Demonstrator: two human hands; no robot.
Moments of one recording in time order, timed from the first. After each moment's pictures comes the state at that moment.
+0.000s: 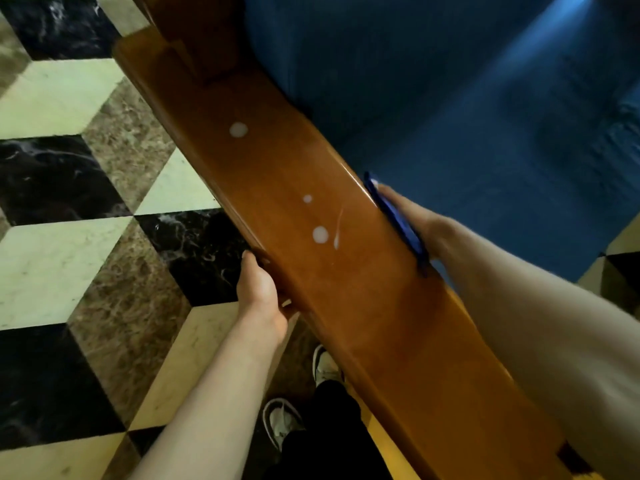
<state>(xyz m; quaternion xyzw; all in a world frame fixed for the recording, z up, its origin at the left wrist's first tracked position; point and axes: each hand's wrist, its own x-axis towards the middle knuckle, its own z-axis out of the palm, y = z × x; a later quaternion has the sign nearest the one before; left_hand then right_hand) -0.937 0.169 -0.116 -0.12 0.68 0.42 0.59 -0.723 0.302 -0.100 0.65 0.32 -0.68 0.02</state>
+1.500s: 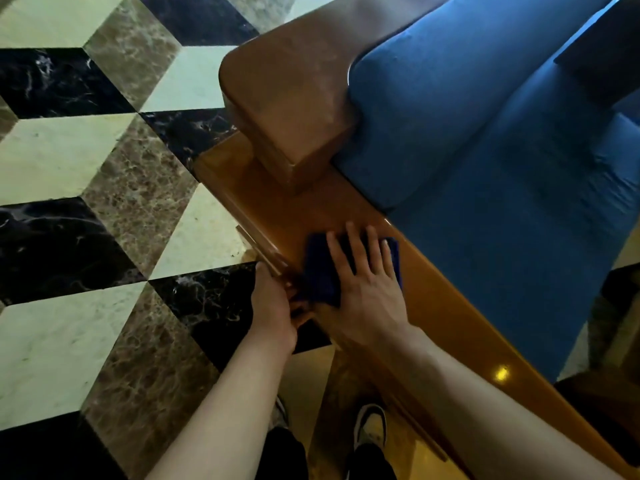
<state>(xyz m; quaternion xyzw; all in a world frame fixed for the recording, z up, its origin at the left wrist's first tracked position) -1.086 0.288 -0.102 -0.07 0.66 0.38 0.65 -0.939 0.285 -0.095 0.61 0.78 -0.12 0.08</state>
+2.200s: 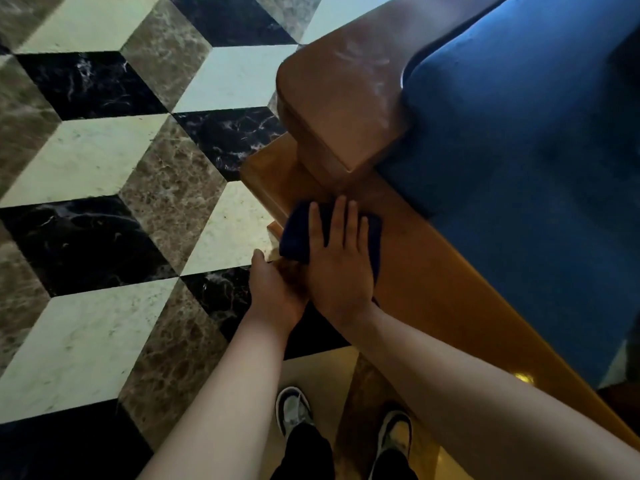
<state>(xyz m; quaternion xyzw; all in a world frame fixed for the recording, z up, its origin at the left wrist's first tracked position) -1.150 0.313 -0.096 -0.14 0.55 0.46 0.68 -1.052 0.326 -0.112 0.64 0.77 -0.06 0.03</state>
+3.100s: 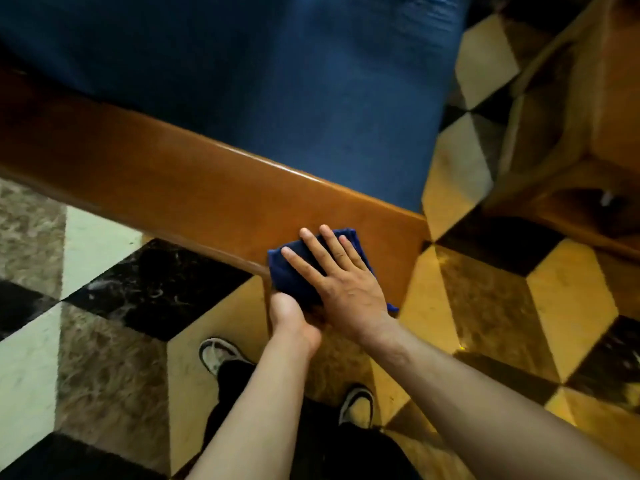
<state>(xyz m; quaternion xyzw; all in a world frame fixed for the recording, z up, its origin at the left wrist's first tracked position) -0.810 0.010 -0.099 -0.11 0.56 0.31 0.76 -0.709 -0.027 -0.111 0.67 0.73 -0.07 0.01</state>
